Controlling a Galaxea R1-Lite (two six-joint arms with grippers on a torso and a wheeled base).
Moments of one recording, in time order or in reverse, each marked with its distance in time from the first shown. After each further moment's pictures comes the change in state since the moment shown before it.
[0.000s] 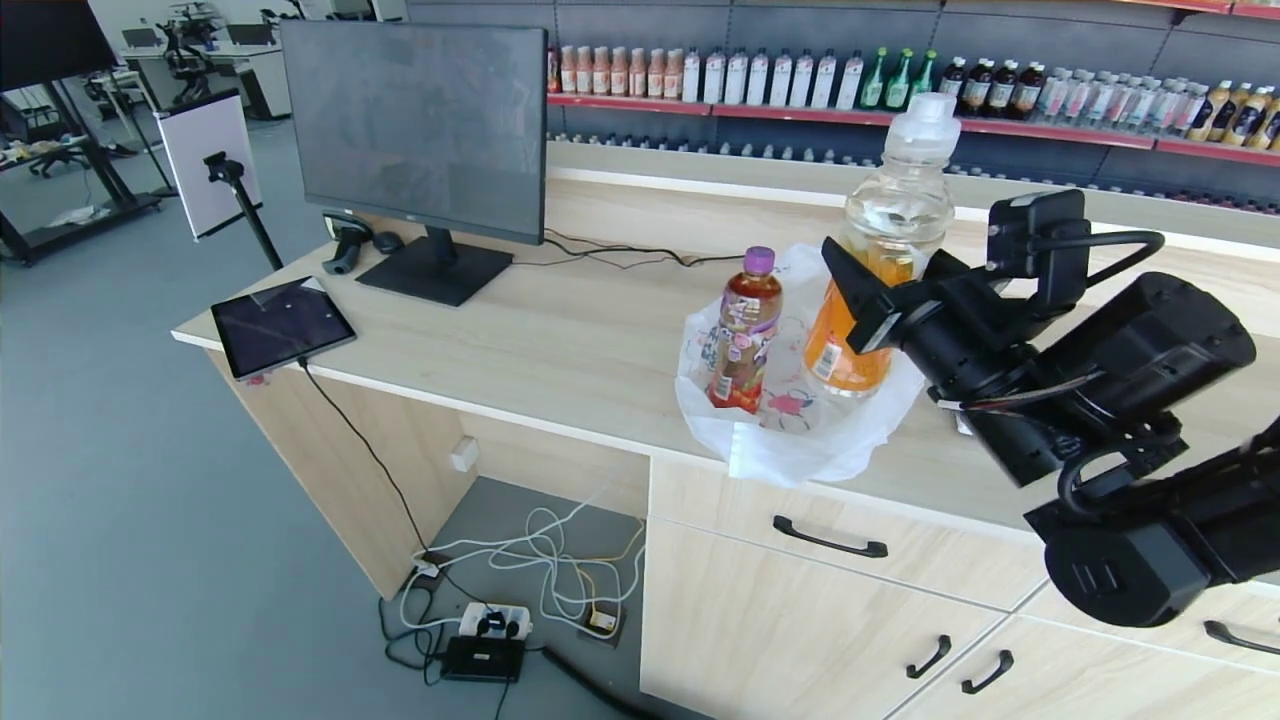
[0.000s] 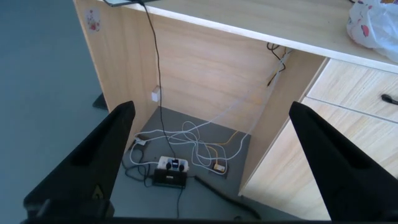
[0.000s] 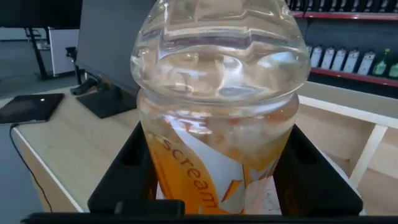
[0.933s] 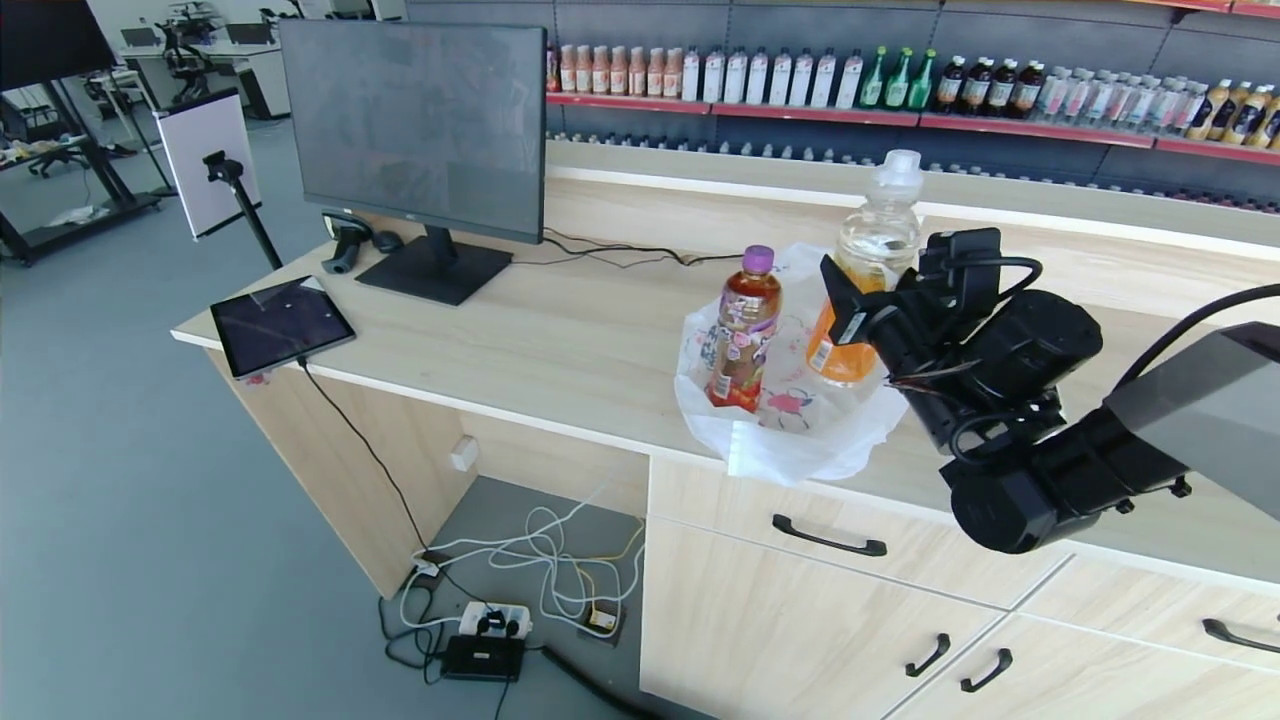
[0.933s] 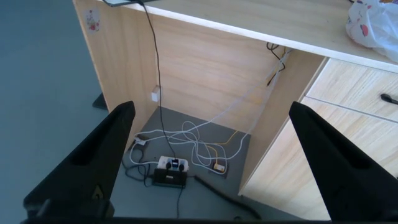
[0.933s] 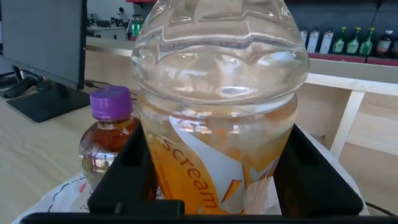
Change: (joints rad) left arm -0.001 0.000 0.000 0.000 0.000 0.001; right arm -0.114 0.257 -0.238 0.000 -0.038 0.034
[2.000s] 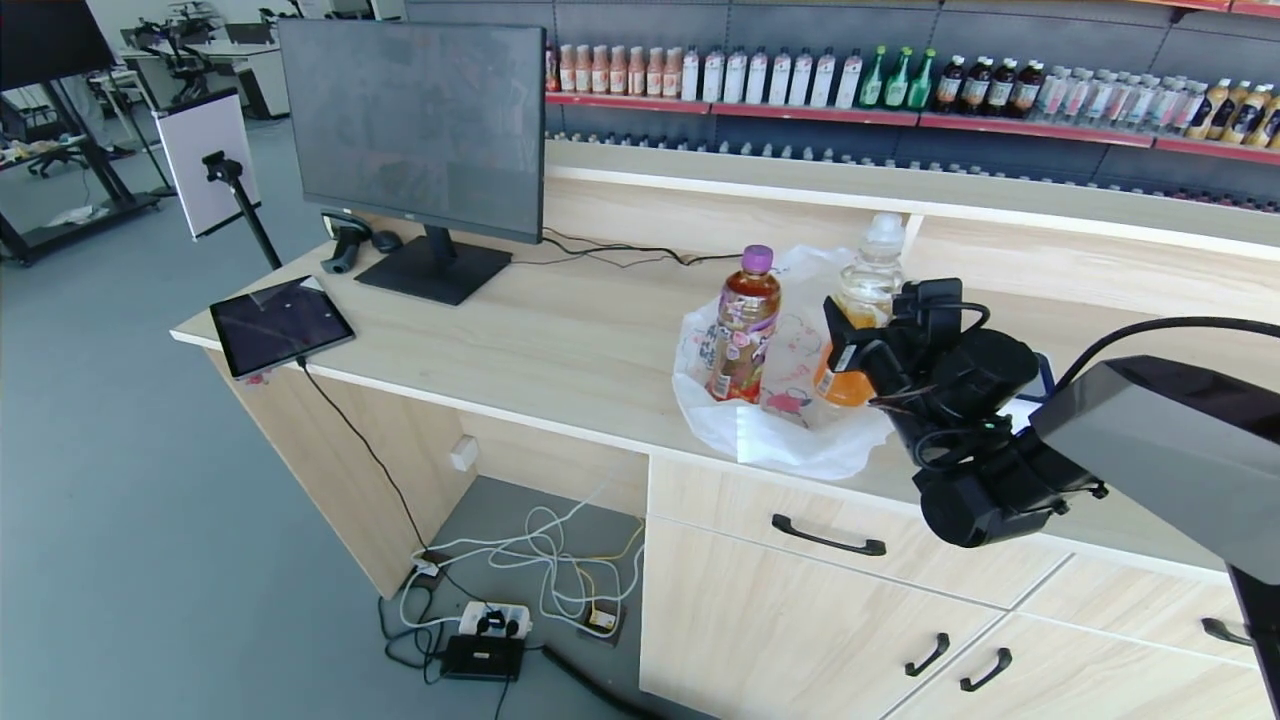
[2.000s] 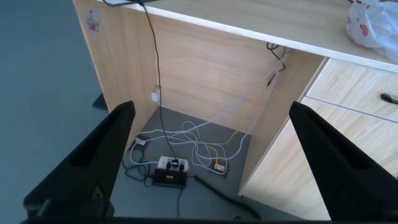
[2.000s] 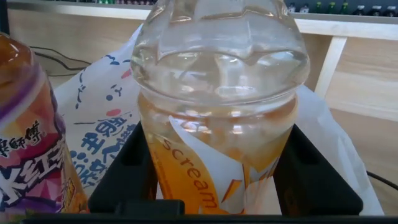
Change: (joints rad) left arm 0.001 0.000 0.000 0.000 0.000 0.000; right arm -0.072 0.197 -0.133 0.000 -0.006 0.003
